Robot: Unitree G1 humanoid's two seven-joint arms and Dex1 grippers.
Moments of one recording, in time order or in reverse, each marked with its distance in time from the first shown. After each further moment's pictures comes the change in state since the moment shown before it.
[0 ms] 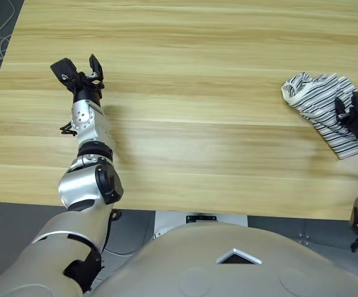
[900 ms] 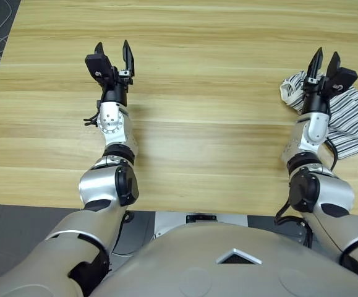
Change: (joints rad) left arm -0.006 -0.101 -0.079 0.091 0.117 -0.333 -0.036; right arm -0.185 0.490 -0.226 0.235 0.188 -0.542 -0.159
